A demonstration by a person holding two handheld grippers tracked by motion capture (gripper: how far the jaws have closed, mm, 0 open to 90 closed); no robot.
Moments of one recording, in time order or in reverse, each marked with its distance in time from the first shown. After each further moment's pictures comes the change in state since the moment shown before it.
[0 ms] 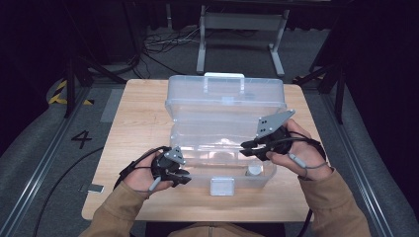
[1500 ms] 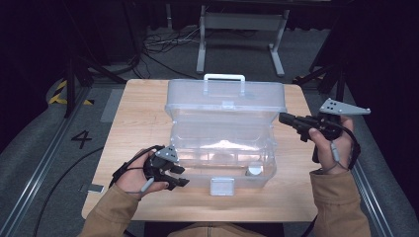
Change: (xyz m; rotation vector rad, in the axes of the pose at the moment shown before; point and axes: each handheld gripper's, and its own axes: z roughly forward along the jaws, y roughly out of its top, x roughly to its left) left arm -0.004 -0.007 -0.020 -0.071 -0.008 -0.046; right arm -0.042 -0.072 -0.063 -0.494 -0.282 0.434
